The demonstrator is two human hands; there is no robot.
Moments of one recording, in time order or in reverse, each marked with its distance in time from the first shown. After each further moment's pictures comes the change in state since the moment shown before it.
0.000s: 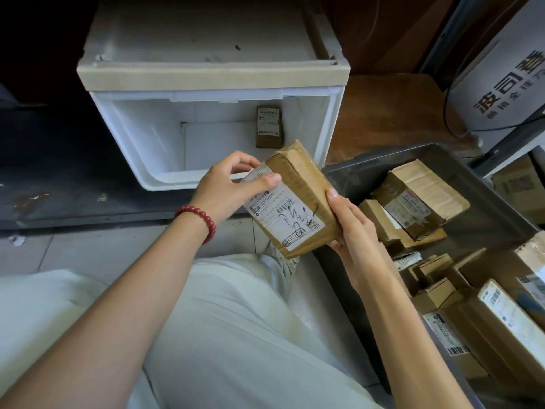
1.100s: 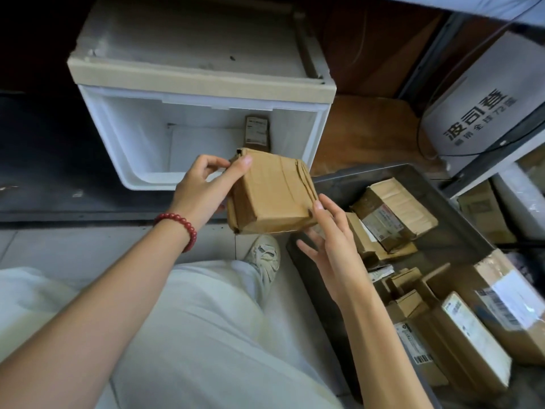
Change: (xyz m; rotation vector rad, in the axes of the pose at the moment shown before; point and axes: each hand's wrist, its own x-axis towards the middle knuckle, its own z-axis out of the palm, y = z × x) left_hand -0.007 -0.002 -0.001 -0.253 0.152 -0.144; right_hand -0.013 -0.007 0.007 0.048 -0.033 -0.038
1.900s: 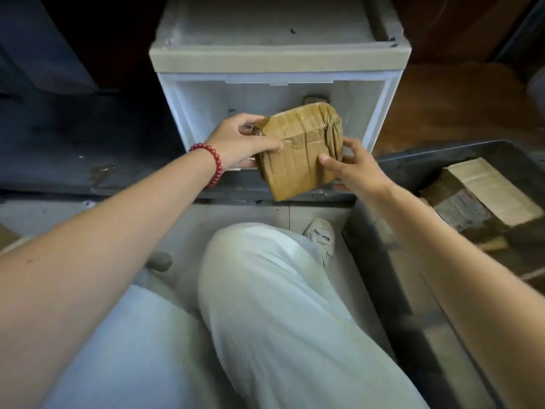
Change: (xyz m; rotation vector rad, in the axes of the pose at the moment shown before) left_hand 0.035 0.010 -0.040 0.087 -0.063 -0.042; right_hand 0.086 -0.019 0.040 -0.494 -0.210 -0.078
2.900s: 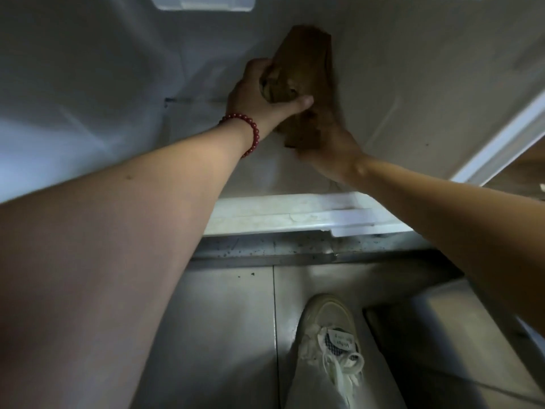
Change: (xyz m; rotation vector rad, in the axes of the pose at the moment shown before) left_hand 0.350 -0.085 0.086 0.222 0.148 0.282; right_hand 0.314 0.080 0.022 -0.499 0.048 -0.181
